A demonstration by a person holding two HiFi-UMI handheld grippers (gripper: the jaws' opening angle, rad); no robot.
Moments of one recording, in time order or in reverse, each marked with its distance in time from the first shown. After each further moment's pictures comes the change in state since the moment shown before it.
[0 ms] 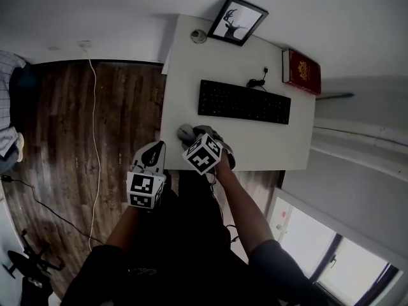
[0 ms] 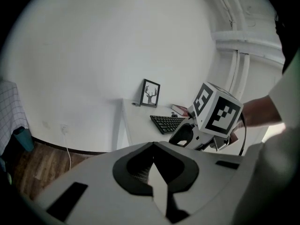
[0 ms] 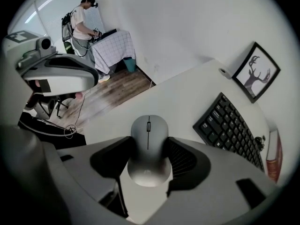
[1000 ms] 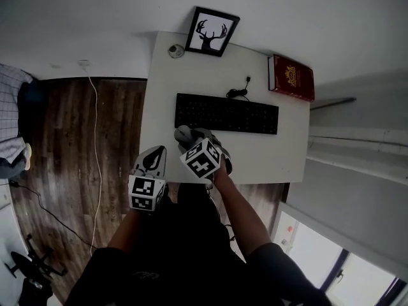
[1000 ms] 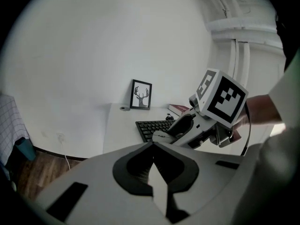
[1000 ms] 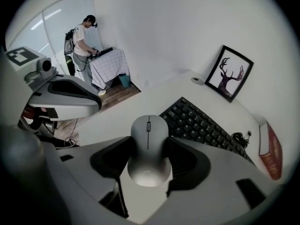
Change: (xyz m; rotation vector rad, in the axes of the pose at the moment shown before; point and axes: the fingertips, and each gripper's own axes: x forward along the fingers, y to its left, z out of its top) left arm 0.053 -0.065 0.030 0.072 -0.005 0.050; right arm -0.049 -0.072 -0.017 0.053 -0.198 -0.044
